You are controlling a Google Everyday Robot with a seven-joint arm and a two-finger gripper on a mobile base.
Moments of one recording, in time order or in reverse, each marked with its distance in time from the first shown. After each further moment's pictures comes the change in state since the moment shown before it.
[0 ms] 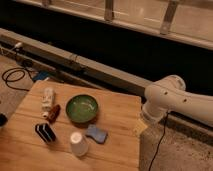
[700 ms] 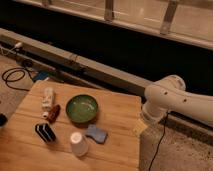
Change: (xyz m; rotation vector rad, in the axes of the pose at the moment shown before) arm 0.000 0.000 0.000 0.000 0.000 0.000
